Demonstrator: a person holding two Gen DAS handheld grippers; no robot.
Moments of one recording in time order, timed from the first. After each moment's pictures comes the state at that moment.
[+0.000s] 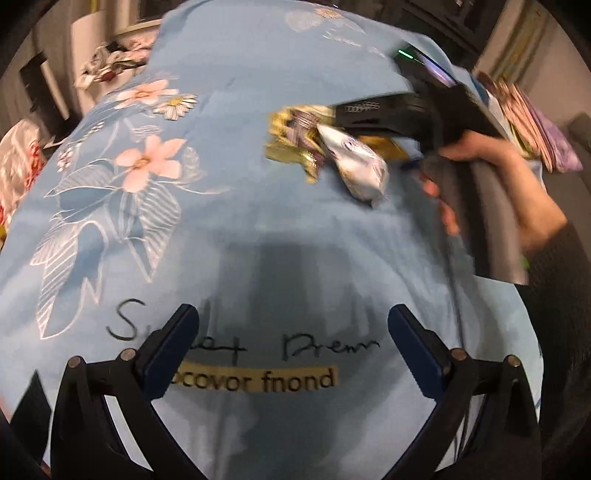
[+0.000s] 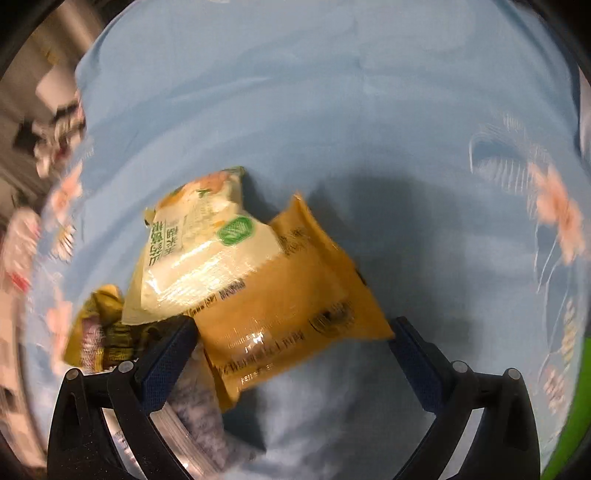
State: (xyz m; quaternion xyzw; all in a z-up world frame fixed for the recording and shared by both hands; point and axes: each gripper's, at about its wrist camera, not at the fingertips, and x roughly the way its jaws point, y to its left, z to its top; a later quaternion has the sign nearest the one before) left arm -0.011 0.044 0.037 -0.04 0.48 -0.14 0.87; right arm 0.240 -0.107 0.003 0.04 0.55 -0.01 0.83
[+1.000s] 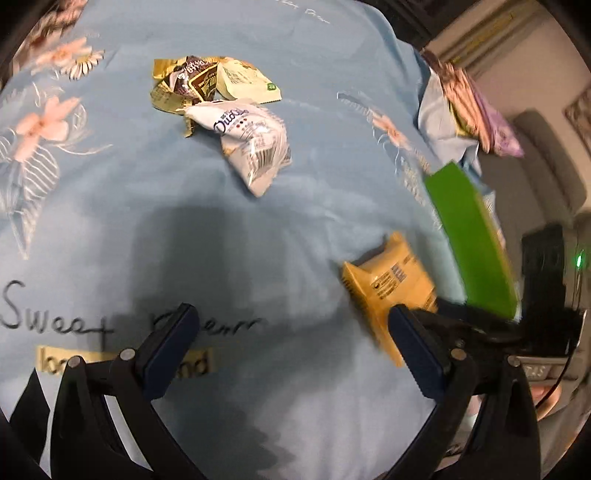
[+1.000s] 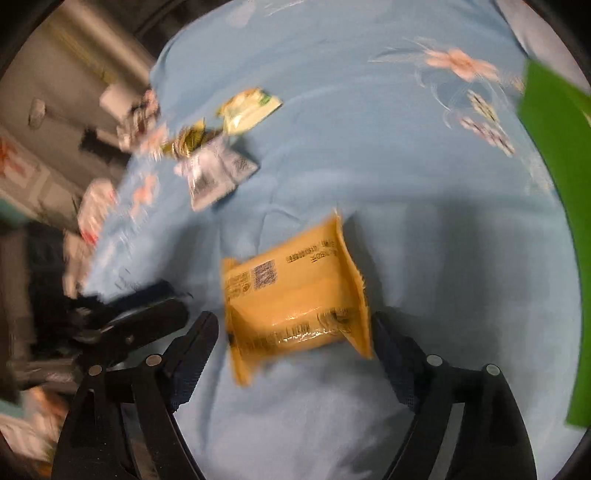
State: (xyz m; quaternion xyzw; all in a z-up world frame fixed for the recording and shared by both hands) left arm -0.006 0.013 0.023 -0.13 0.52 -0.29 0.79; right arm 0.005 -0.182 0.014 0.20 0.51 0.09 0.83
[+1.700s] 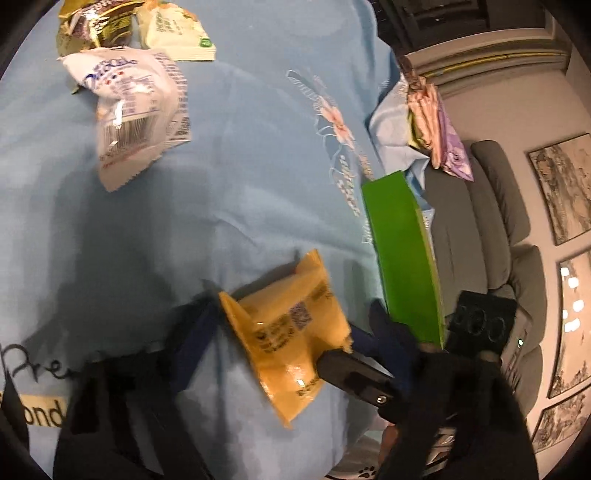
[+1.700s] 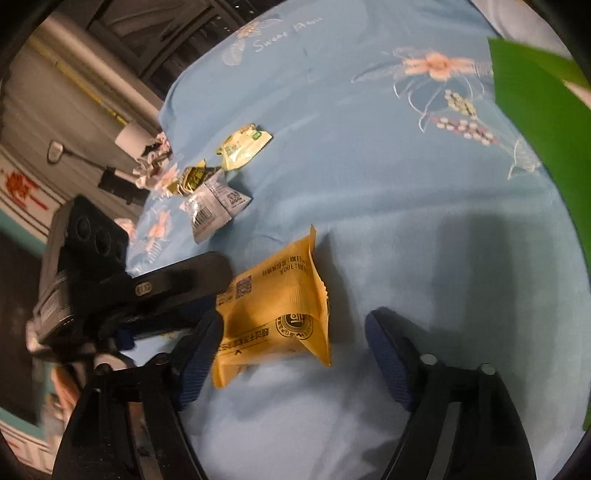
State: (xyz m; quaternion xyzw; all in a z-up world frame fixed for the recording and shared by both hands) left arm 0.013 -0.040 0.009 -0.25 0.55 -0.37 0.70; right arm -0.016 -0.202 0.003 0.23 0.45 0.10 0.86
